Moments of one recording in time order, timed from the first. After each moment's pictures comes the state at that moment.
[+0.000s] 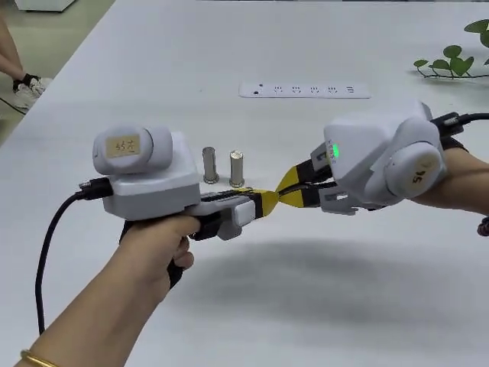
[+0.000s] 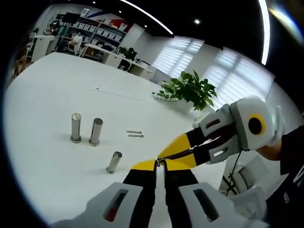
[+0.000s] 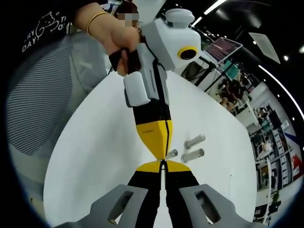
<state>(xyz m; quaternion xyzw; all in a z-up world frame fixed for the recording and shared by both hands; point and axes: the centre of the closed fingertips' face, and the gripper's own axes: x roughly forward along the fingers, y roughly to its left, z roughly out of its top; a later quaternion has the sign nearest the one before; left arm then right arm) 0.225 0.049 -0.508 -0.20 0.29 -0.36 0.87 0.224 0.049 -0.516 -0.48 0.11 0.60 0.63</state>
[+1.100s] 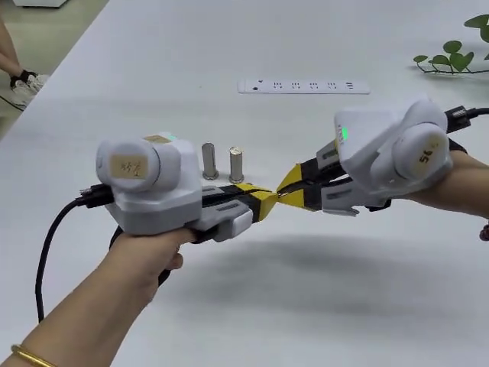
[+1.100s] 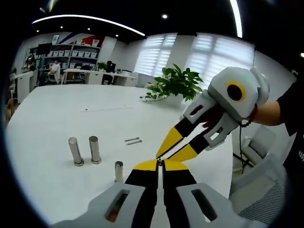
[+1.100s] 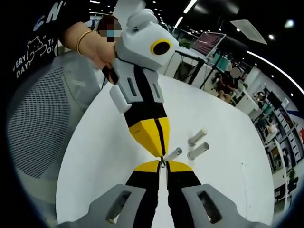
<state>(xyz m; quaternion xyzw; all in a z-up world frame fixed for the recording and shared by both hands) 0.219 0.048 -0.508 -0.06 0.22 -0.42 0.88 0.219 0.045 -0.520 -0.39 0.15 0.61 0.67</state>
